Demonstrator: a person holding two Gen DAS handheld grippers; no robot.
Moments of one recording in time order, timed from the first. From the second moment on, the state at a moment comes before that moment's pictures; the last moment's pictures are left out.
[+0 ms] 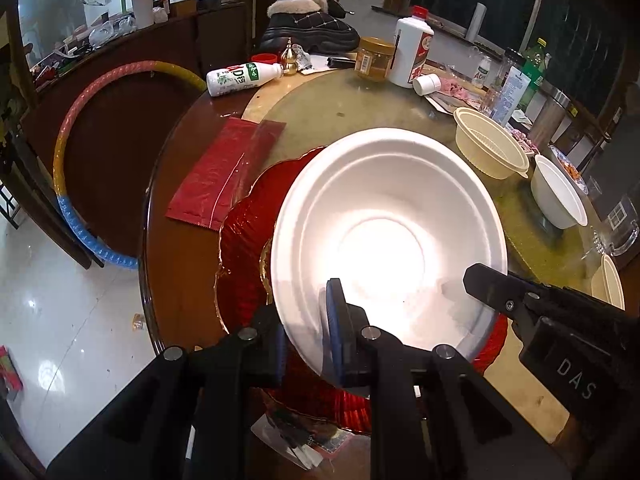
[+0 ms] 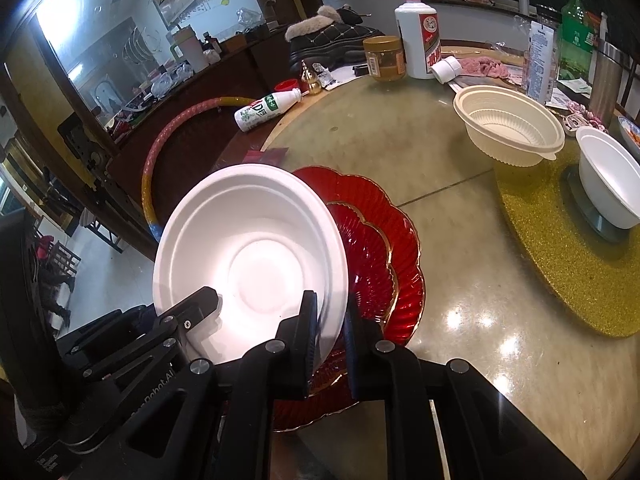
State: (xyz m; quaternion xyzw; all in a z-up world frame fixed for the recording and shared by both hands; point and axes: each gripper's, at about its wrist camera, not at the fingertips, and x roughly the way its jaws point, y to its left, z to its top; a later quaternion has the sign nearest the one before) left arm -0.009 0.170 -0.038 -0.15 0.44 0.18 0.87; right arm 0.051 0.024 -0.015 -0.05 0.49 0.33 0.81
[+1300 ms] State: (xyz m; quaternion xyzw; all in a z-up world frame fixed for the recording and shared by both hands) left arm -0.007 0.168 -0.043 -0.14 0.45 0.18 0.86; right arm 0.042 0.030 -0.022 -0.10 0.47 0.31 0.82
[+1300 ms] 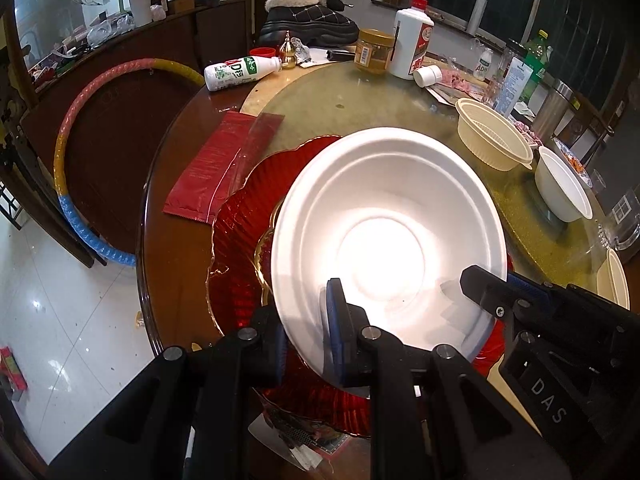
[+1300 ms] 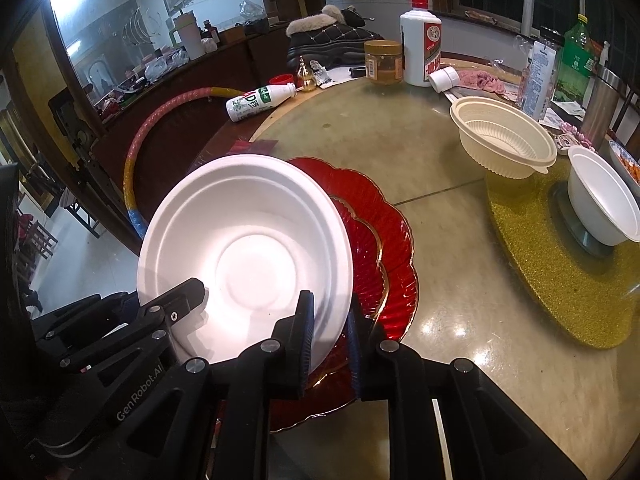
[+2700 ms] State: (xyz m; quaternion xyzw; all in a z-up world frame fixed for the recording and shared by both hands) left arm -0.019 0.185 -0.018 -0.20 0.41 0.19 0.87; right arm 0.042 0.010 -0.001 -0.10 0.43 0.30 0.84
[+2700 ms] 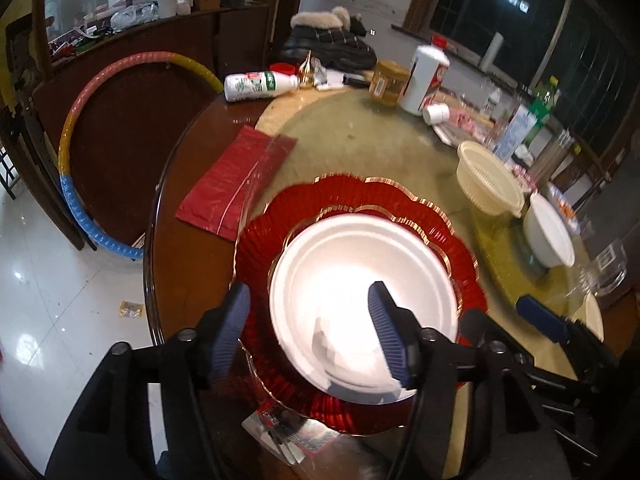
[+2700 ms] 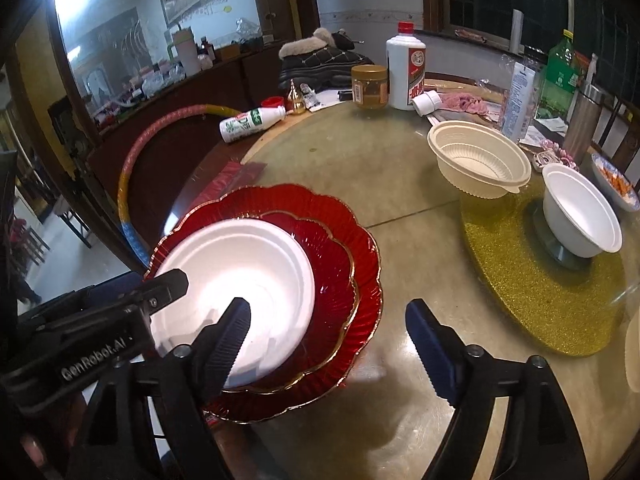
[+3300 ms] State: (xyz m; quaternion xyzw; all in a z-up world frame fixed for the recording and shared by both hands) left arm 0.026 0.145 0.019 -0.17 0.42 0.15 0.88; right arm 0.113 -0.108 -0.022 0.14 0.51 0.28 0.80
